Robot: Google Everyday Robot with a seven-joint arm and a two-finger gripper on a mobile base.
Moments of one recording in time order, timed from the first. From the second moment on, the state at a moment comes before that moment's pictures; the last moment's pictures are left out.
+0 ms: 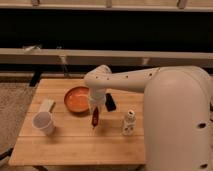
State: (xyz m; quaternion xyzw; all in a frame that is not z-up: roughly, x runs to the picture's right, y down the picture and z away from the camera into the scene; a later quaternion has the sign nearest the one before) arm -0.049 0.111 0.813 -0.30 0.20 0.62 0.69
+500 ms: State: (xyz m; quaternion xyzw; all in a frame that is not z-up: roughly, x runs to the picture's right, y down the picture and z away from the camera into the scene) arm -0.082 0.056 0.840 -0.30 0.17 0.60 0.72
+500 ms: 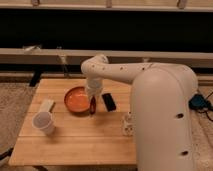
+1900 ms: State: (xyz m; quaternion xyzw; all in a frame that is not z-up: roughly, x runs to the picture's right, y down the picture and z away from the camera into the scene) arm -0.138 0.022 0.909 -0.30 0.13 0.59 0.74
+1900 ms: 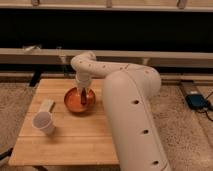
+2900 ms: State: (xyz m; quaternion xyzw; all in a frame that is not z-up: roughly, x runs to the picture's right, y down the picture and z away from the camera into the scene) arm -0.132 -0.007 0.879 -0.29 0.08 0.60 0.74
